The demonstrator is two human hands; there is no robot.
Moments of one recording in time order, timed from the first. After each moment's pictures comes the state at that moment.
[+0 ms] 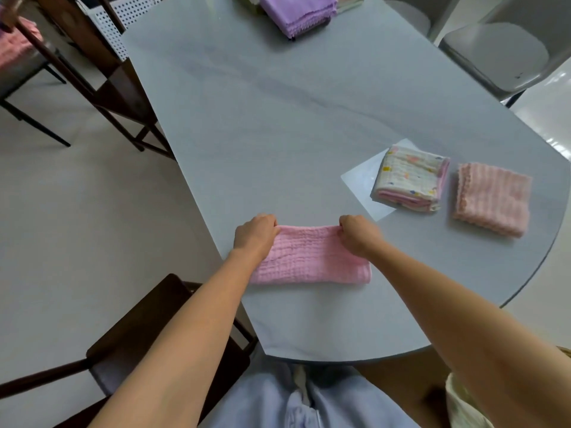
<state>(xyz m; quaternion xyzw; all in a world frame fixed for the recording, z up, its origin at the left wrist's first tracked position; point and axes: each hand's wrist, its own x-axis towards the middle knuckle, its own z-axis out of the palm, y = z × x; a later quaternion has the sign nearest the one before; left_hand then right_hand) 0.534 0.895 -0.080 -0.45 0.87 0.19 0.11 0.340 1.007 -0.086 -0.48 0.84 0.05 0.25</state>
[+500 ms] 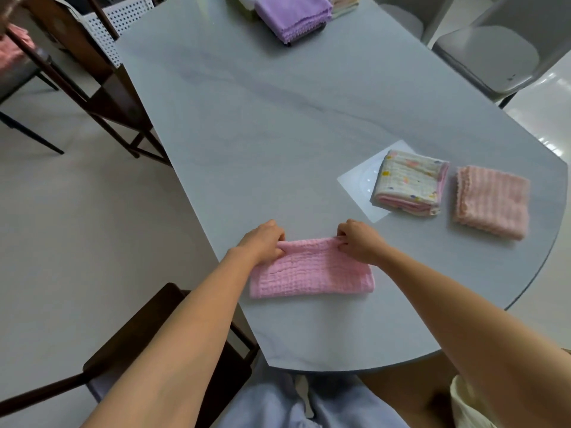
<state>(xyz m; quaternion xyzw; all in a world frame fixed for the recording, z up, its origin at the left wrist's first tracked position) 0.531 0.882 -0.091 -0.32 0.88 0.28 0.20 0.332 1.010 -0.100 -0.52 0.80 0.01 0.30</state>
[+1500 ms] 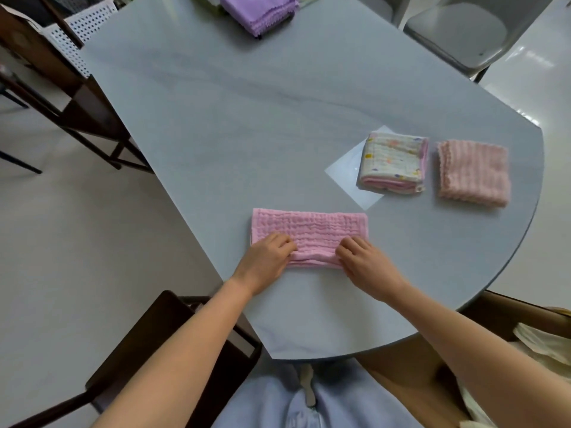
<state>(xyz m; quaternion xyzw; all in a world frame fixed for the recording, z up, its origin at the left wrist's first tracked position) 0.552 0.933 -0.103 -0.14 0.98 0.14 -0.07 0.360 1.104 -0.111 -0.68 0.72 -0.10 0.05</state>
